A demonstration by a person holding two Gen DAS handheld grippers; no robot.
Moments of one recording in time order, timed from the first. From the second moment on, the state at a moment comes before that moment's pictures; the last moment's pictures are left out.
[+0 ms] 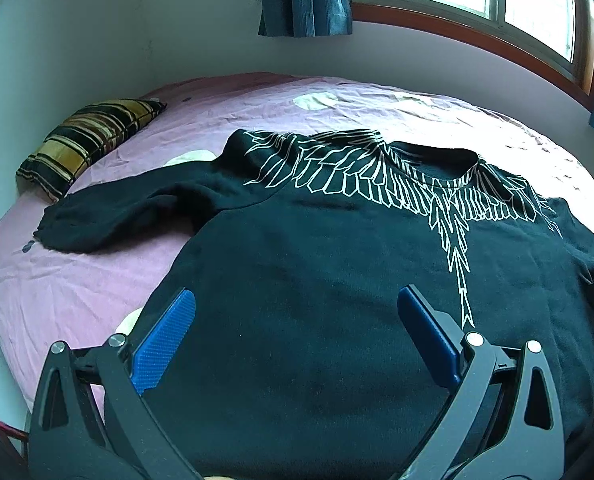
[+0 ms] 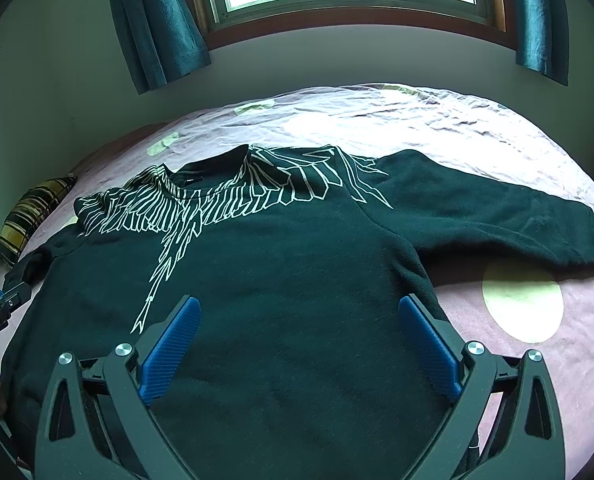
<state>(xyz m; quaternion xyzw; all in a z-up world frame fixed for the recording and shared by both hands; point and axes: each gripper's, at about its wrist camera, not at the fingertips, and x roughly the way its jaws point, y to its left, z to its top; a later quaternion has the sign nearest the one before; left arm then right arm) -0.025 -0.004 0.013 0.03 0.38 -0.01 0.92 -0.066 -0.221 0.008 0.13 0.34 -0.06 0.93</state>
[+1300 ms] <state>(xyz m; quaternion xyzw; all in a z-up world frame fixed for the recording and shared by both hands) -0.026 -0.003 0.012 0.03 0.39 -0.01 0.92 -0.068 -0.218 -0.001 0.14 0.35 -0.05 0.92</state>
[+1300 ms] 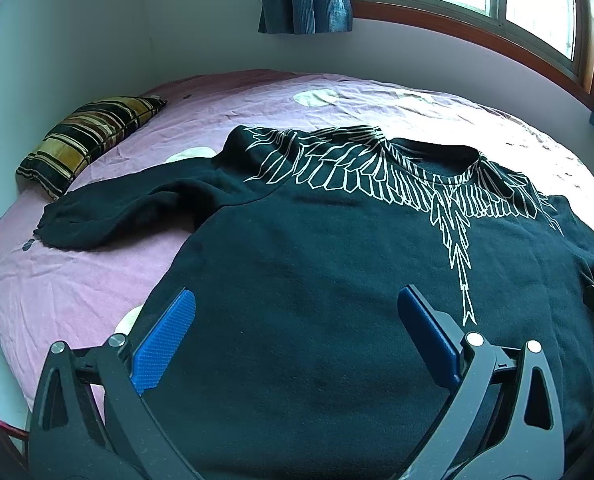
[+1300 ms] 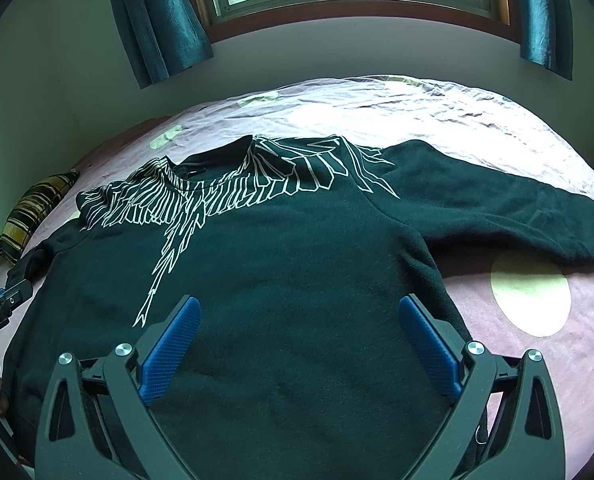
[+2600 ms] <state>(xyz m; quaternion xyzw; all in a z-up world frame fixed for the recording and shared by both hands) -0.009 0.004 -0.015 0.04 0.42 0.03 0.90 -0.187 -0.661 -0.094 0.61 0.14 -0.25 0.74</state>
